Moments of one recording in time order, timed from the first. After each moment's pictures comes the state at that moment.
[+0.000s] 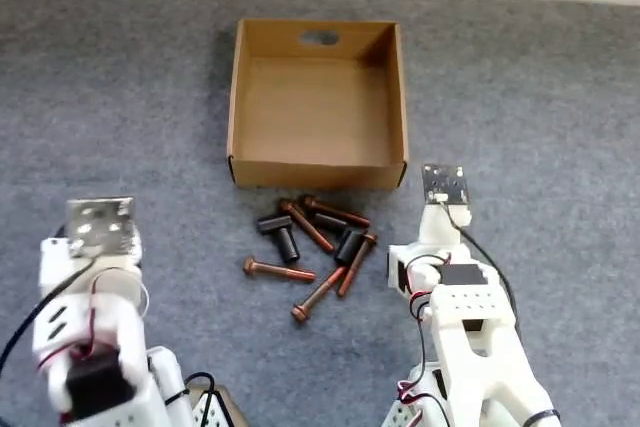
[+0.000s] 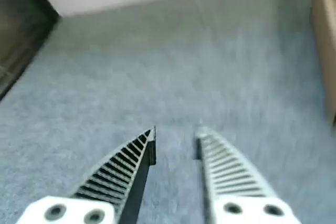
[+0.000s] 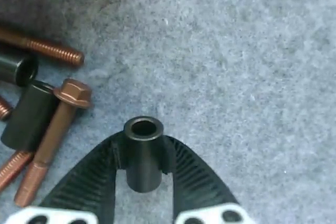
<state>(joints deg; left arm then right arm) -27.6 -104.0 72.3 62.1 -16.7 -9.5 -41.0 74.4 37.1 -0.6</state>
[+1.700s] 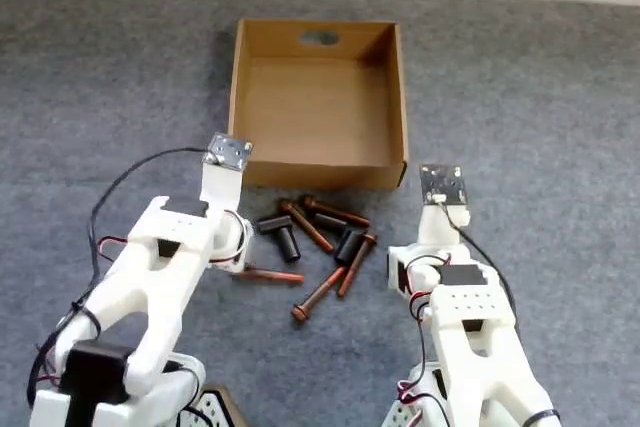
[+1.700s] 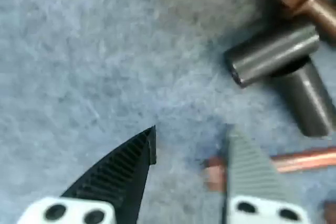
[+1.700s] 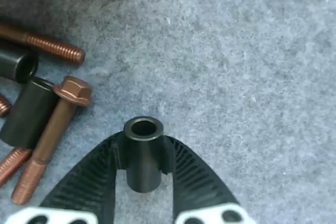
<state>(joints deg) 2.0 -15.9 54.9 49.2 -1.9 -9.5 -41.0 74.7 37.0 0.7</state>
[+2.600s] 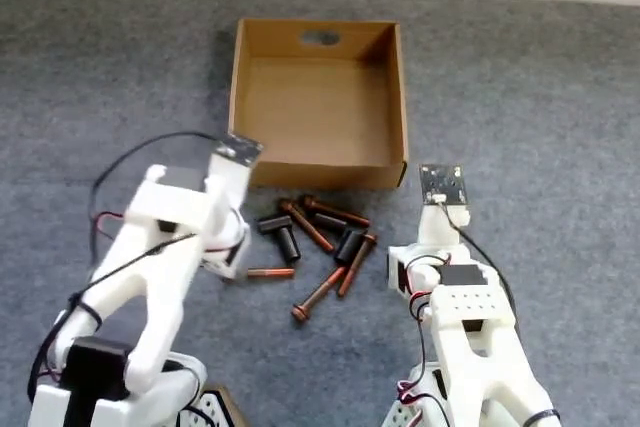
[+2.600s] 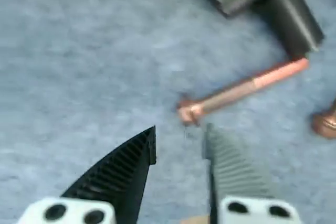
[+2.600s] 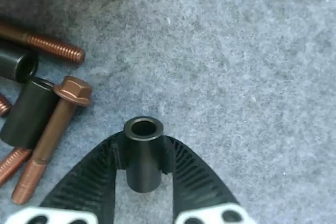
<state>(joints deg) 5.4 -15.7 43.0 74.4 -8.3 -9.5 -41.0 74.7 37.0 0.7</state>
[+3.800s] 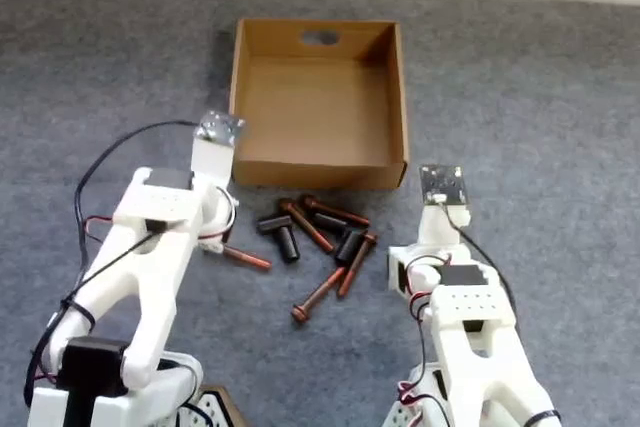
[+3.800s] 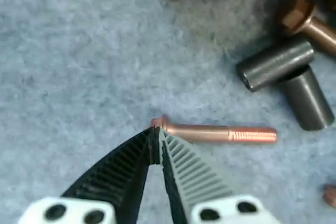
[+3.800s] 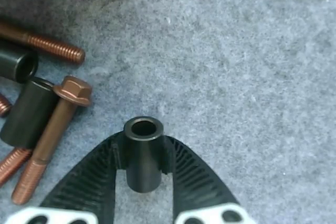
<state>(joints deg) 0.1 -15.3 42.2 63.6 -6.7 -9.5 -41.0 74.7 37.0 0.7</state>
